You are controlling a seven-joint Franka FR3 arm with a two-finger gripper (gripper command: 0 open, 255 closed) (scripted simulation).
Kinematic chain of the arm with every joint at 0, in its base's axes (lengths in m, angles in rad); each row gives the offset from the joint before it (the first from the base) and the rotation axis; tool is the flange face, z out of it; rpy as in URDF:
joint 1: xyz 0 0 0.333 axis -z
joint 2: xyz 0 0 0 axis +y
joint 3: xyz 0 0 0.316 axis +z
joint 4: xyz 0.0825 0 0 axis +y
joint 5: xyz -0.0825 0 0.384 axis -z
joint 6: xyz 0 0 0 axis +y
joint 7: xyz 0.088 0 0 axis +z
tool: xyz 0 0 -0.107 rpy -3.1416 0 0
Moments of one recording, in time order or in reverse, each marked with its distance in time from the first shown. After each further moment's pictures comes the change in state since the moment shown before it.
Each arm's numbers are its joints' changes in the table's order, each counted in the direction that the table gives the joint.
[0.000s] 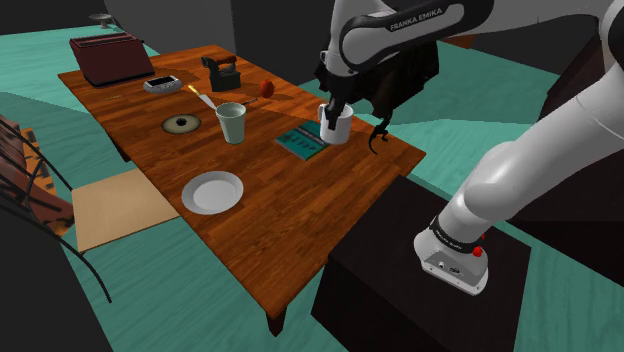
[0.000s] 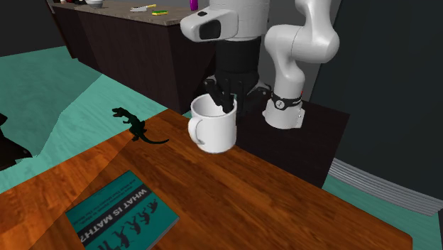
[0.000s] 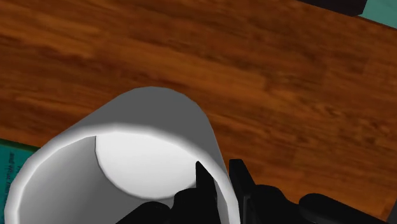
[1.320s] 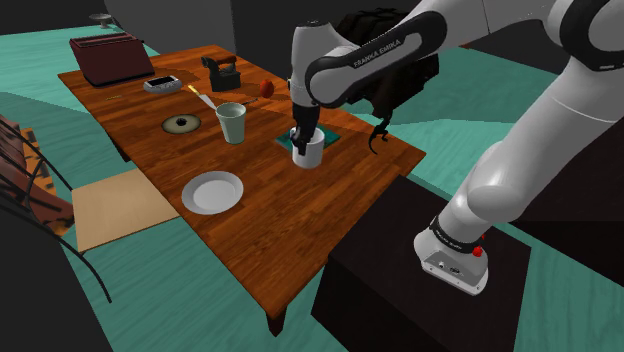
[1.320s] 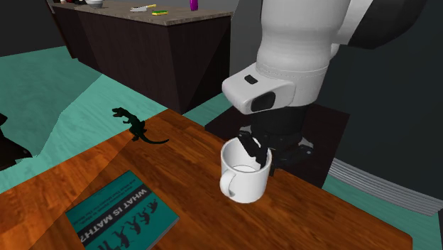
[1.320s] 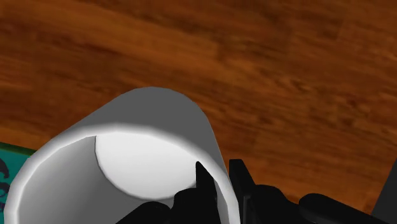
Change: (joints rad) arm -0.078 0.211 0.128 -0.057 0.010 -0.156 -0.211
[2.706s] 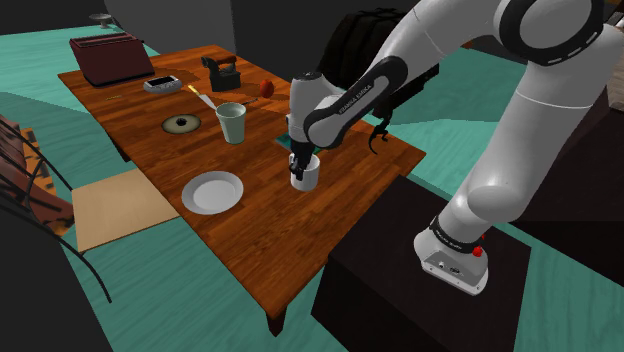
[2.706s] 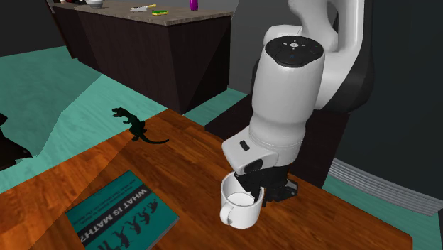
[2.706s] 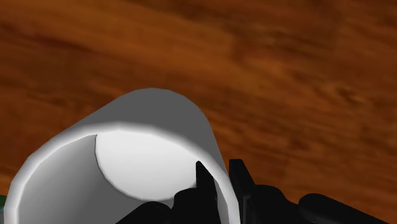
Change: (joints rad) arm -0.006 0.214 -0.006 0.078 0.077 -0.286 -0.056
